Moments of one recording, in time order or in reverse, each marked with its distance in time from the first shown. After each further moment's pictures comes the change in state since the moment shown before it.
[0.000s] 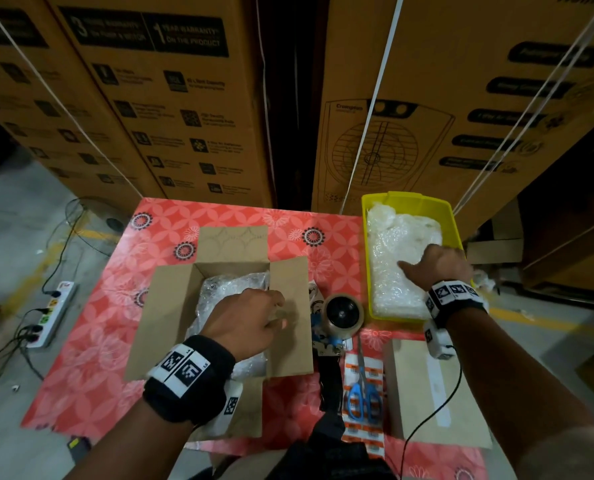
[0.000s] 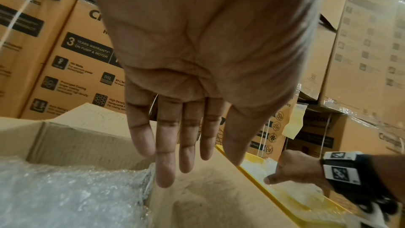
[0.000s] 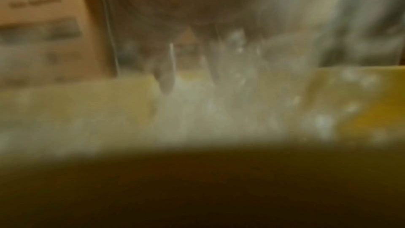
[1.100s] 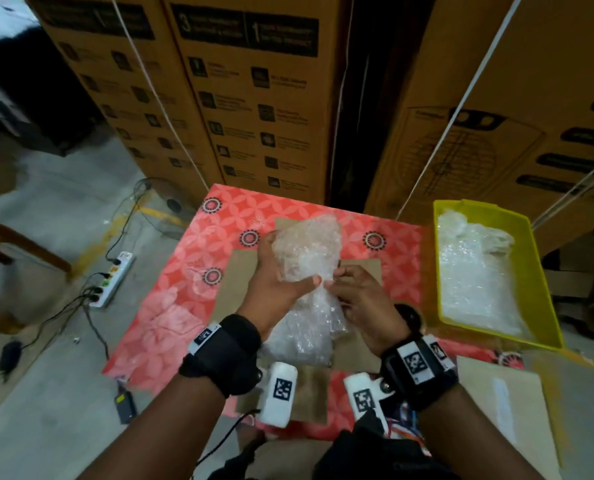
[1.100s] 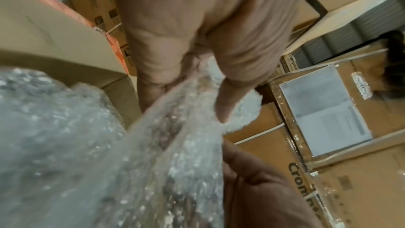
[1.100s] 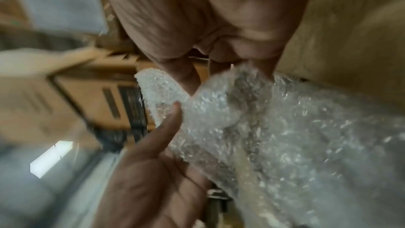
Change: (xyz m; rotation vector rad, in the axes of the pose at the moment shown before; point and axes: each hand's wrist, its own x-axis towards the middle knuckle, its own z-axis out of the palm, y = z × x) left_hand -0.036 -0.060 -0.018 -1.380 0.418 -0.138; right_hand -0.194 -0.211 -0.059 1.683 -0.730 -0.177
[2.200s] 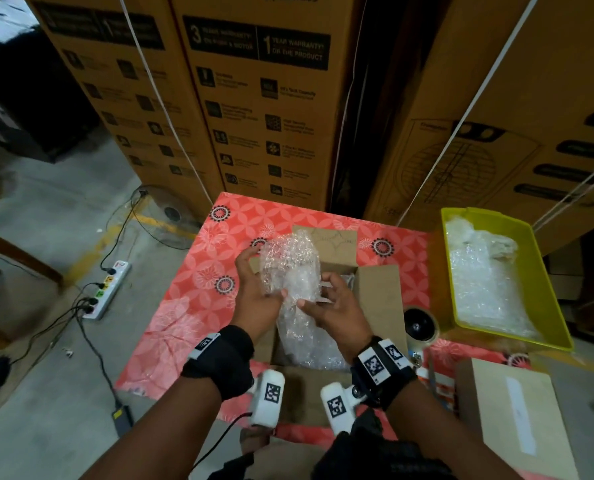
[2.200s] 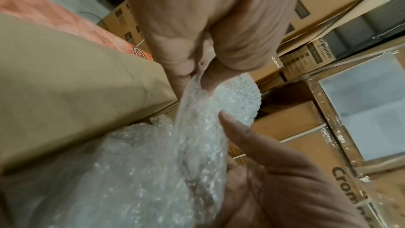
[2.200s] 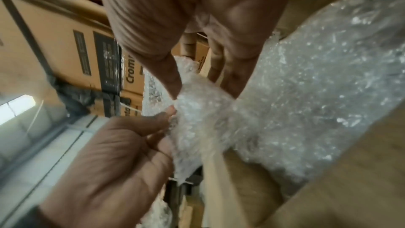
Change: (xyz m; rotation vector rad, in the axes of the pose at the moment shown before) left_hand 0.007 -0.032 -0.067 0.023 0.162 0.030; right_hand 0.022 0.054 0.067 -0.190 0.019 -0.088
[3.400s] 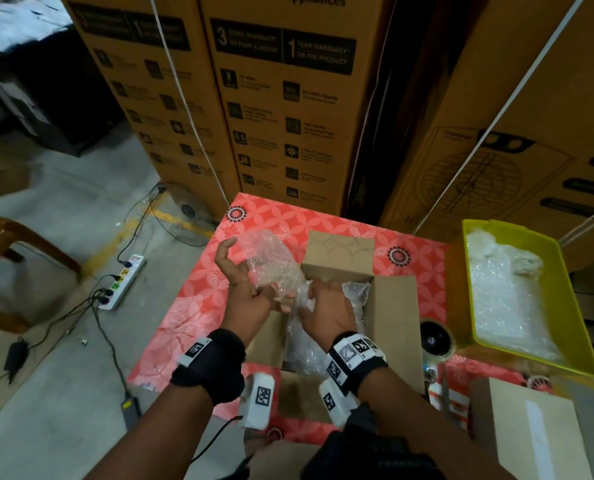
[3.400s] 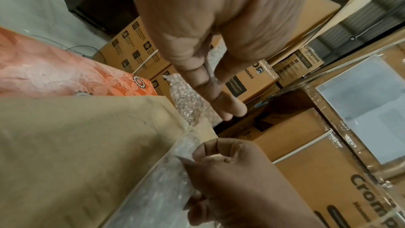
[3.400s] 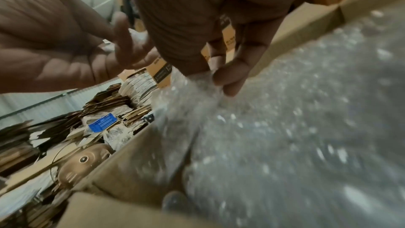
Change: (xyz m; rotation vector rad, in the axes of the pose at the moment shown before) left_hand 0.006 0.005 -0.031 -0.005 0.099 0.115; right_hand 0.036 0.003 0.036 -1.108 0.066 -0.118
